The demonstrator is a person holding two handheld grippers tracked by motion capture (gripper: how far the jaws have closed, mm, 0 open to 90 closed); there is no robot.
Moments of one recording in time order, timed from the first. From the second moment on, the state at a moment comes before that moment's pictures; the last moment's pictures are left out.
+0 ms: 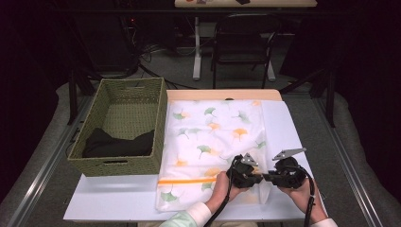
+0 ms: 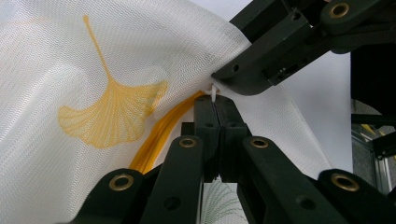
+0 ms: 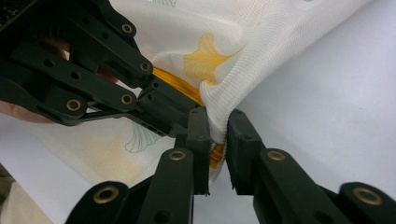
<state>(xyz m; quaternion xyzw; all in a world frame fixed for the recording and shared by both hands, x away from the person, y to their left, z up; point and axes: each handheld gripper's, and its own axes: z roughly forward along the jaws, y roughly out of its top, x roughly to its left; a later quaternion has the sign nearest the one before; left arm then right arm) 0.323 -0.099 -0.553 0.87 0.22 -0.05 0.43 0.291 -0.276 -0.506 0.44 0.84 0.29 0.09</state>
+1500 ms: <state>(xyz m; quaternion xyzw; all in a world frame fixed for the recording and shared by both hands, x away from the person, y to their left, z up) 0.322 -0.092 -0.552 0.88 0.28 -0.01 0.39 0.287 -0.272 -0.498 0.45 0.84 0.28 0.12</state>
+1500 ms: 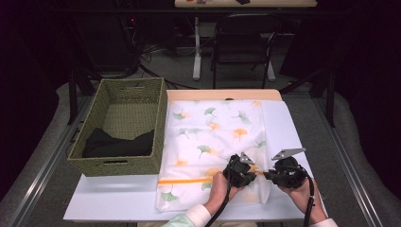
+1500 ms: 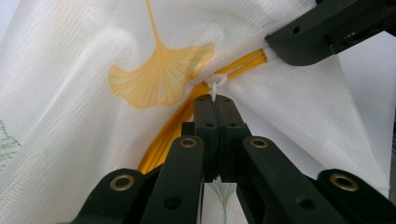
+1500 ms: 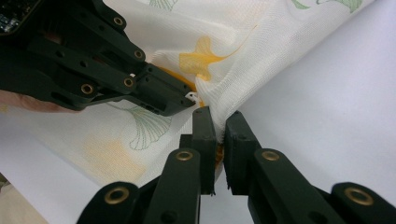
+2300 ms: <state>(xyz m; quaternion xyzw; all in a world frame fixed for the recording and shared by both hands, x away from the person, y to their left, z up) 0.324 -0.082 -0.550 0.88 0.29 0.00 0.38 0.287 -0.275 -0.496 0.45 0.84 0.28 0.12</state>
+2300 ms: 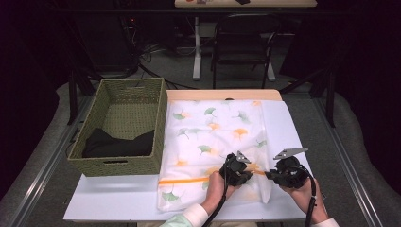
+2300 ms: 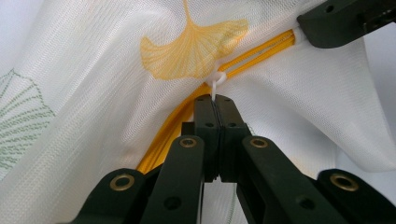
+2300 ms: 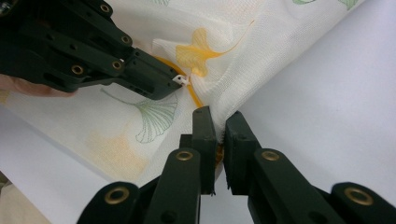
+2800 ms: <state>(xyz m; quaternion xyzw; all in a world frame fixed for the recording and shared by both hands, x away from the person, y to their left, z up) 0.324 -0.059 -0.550 0.88 0.31 0.00 0.37 0.288 -0.280 -0.496 0.46 0.84 0.27 0.12</state>
